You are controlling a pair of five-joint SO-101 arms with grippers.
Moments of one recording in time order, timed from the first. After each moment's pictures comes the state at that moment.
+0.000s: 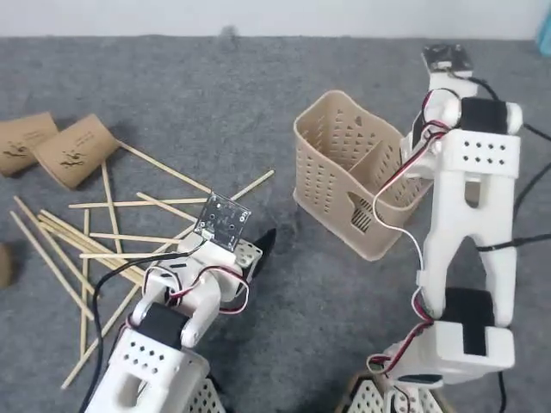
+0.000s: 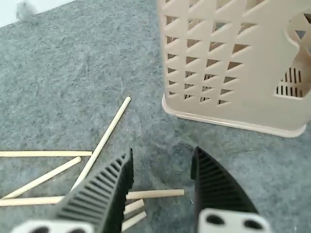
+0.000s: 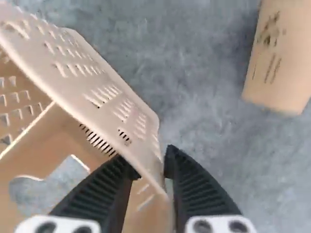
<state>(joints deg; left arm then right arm) 16.9 -75.5 84.6 41.6 -1.5 2.0 2.6 -14.8 93.8 11.7</state>
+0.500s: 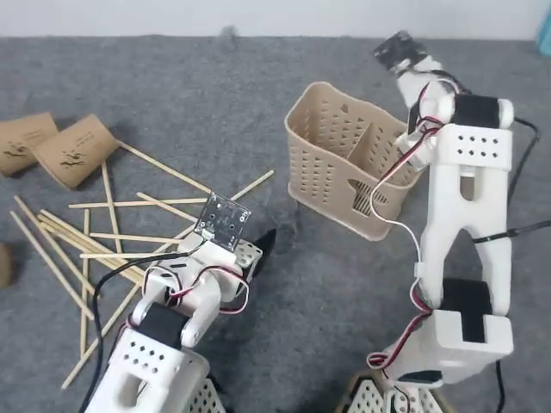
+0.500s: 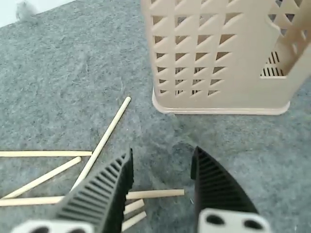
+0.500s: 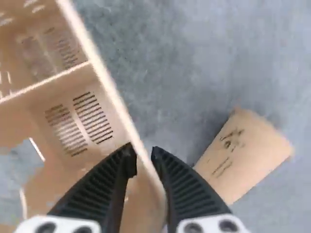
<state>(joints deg) 16.9 -75.5 84.6 41.6 -1.5 0.8 6.2 -15.7 82.0 46.0</state>
